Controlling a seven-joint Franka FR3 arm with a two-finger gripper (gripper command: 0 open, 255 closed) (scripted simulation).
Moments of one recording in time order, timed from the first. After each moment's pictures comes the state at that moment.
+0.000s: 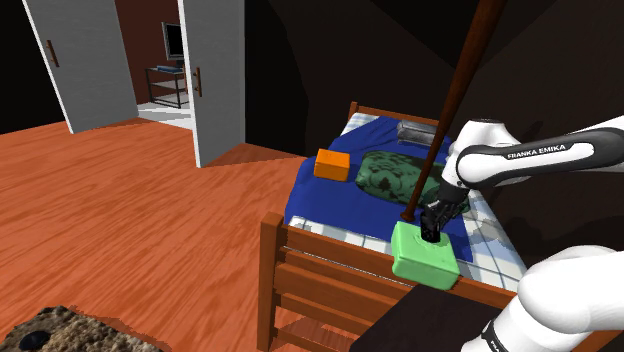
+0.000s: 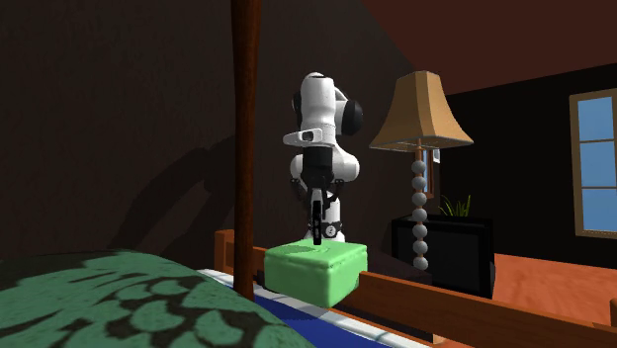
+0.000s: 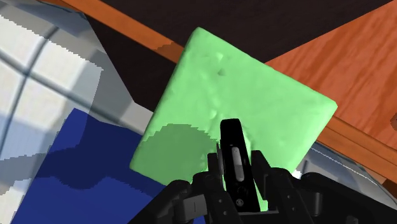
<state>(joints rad) -0.24 -0.67 -0.19 -2.88 -0.17 2.23 0.11</state>
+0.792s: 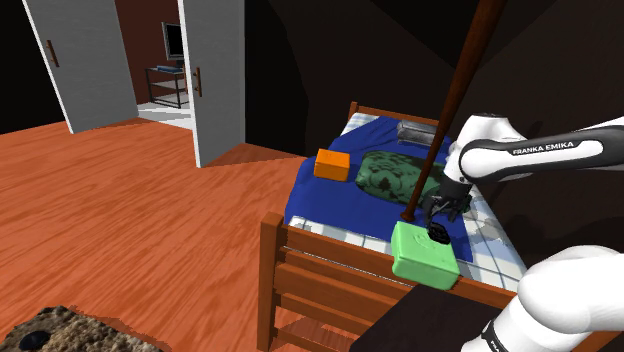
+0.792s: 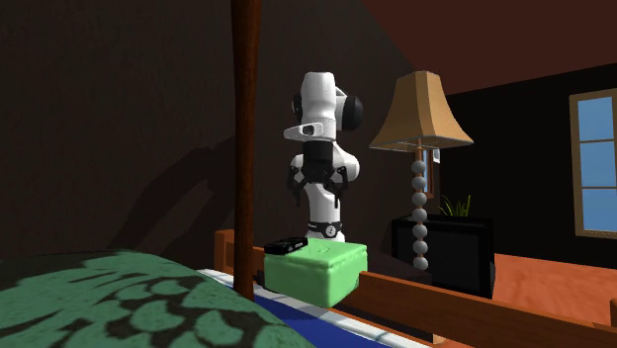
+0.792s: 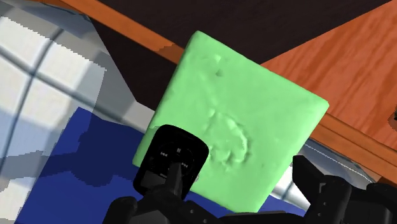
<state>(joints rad) -0.24 -0.71 -0.18 -2.87 -0.16 2.17 0.11</state>
